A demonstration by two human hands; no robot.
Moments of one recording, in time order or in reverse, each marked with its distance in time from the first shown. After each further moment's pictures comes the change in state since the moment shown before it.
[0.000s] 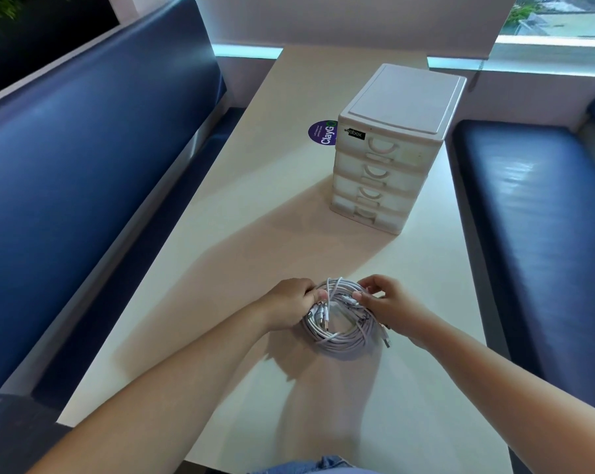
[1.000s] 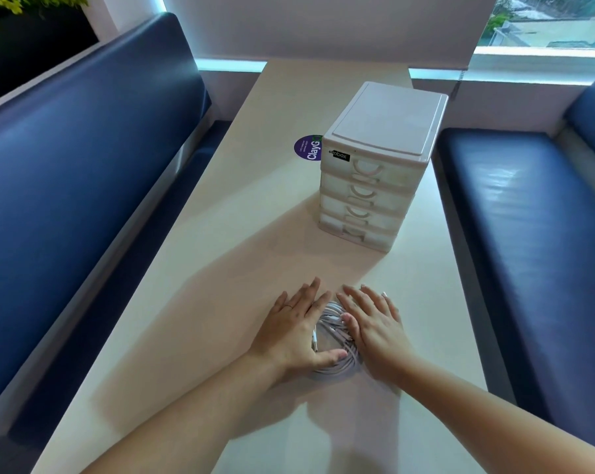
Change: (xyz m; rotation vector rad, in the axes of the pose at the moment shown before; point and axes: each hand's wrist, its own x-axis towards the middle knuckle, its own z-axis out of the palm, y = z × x) left_hand 0.012 -0.008 0.034 0.523 0.161 0.216; right_hand 0.002 0.022 0.021 -0.752 0.134 -0.279
